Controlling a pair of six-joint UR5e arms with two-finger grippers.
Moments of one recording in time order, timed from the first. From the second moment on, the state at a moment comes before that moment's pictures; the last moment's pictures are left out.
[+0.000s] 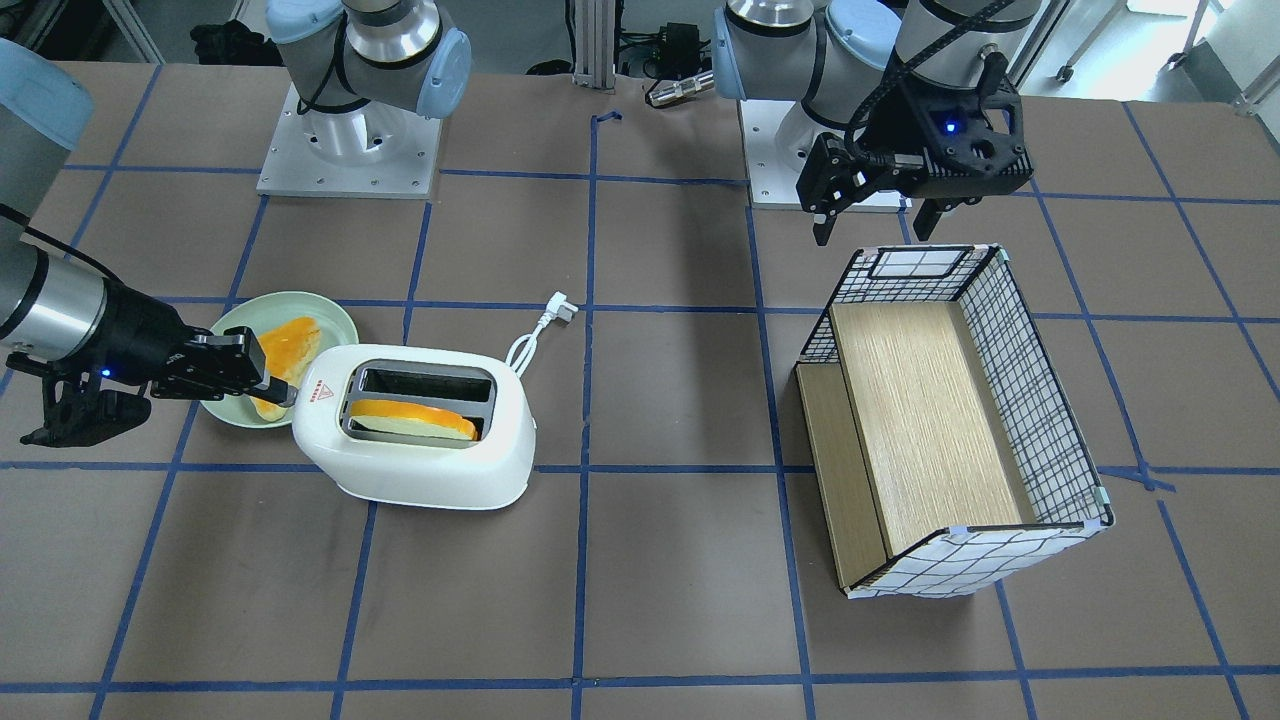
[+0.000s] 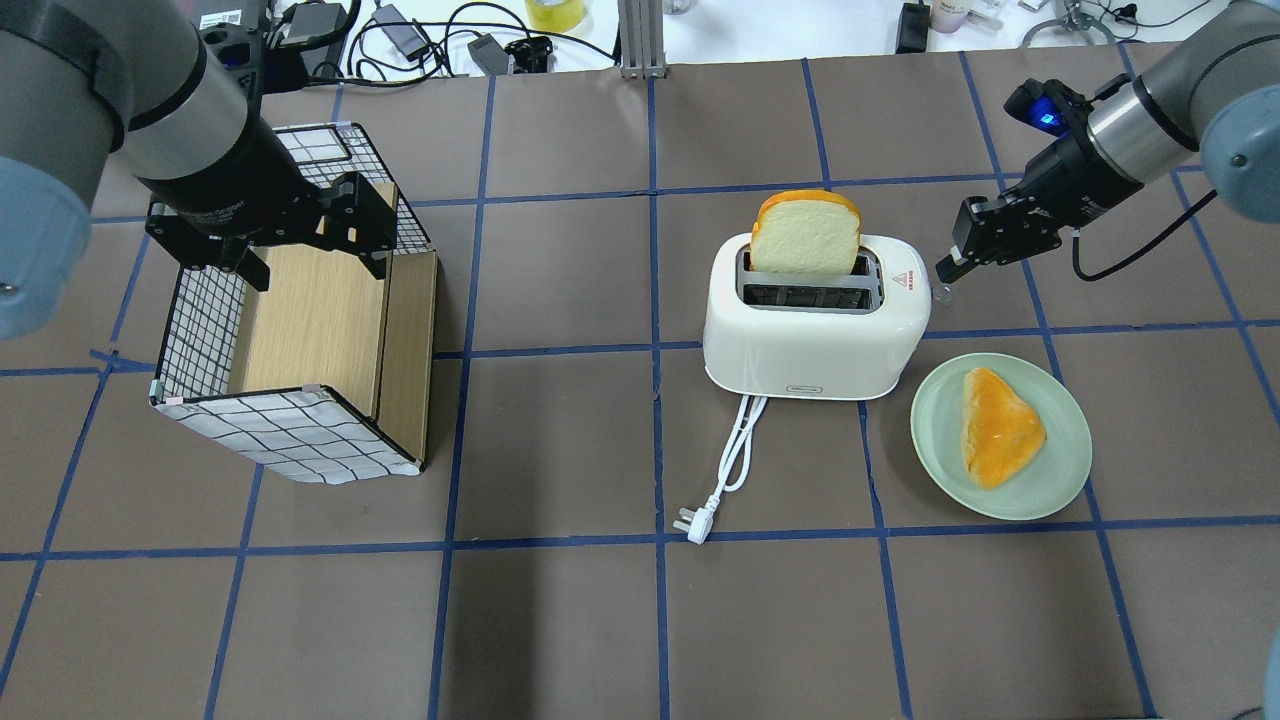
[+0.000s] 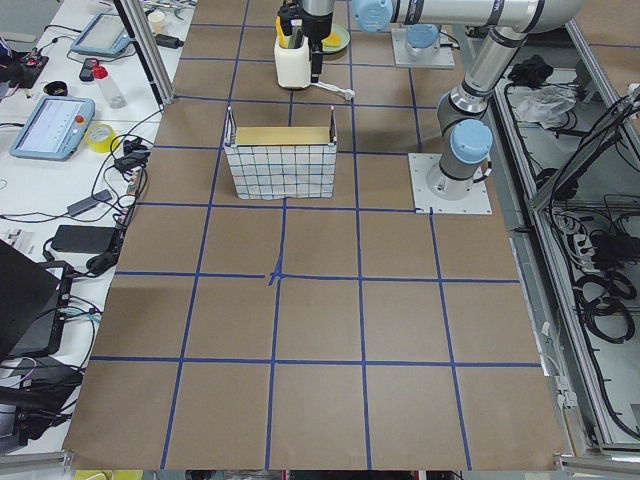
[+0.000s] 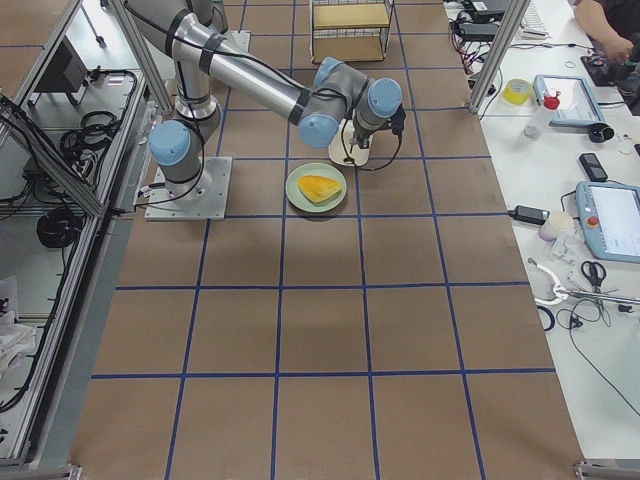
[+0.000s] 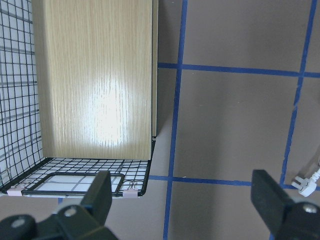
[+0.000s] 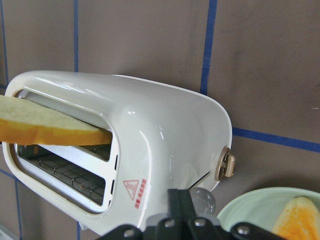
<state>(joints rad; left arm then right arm) -1.57 -1.47 -1.67 -1.51 1.59 -0.08 1.22 -1.35 1.73 -1.67 -1.11 -0.53</state>
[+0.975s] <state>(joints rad) -1.57 -1.47 -1.67 -1.51 1.59 -0.08 1.20 -1.33 1.75 -1.69 -1.11 -0.53</state>
